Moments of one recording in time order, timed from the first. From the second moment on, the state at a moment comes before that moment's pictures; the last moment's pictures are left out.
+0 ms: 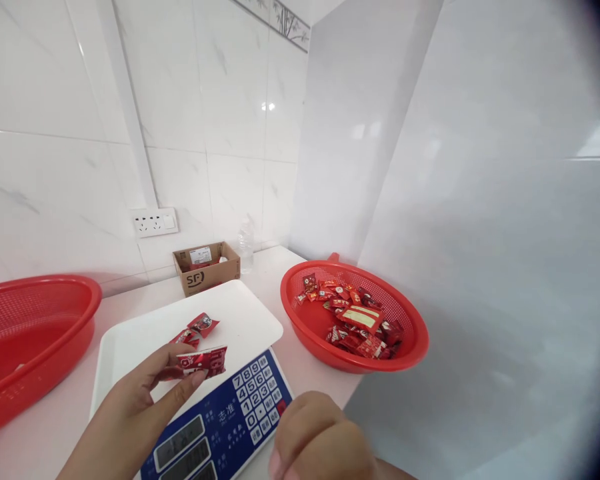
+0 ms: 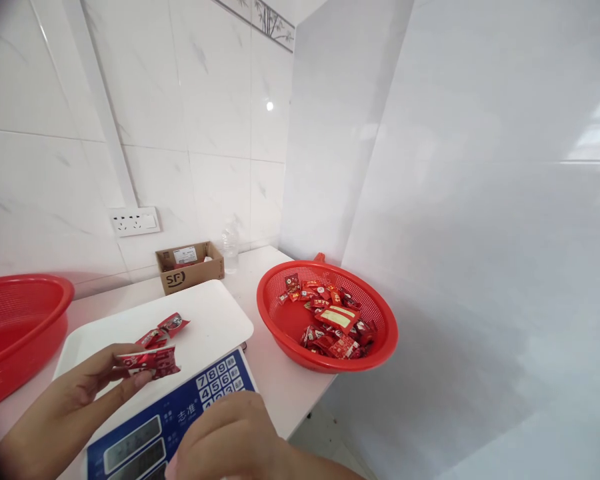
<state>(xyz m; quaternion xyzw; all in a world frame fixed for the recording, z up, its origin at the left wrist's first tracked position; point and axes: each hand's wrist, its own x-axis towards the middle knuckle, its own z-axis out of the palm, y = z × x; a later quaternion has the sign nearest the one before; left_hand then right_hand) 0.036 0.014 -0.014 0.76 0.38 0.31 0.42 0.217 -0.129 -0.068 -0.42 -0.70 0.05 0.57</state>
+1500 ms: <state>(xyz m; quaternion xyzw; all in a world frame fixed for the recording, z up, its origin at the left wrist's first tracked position) 0.030 0.041 -0.032 0.88 0.40 0.16 0.17 0.229 -0.018 -0.027 -0.71 -0.64 0.10 0.27</state>
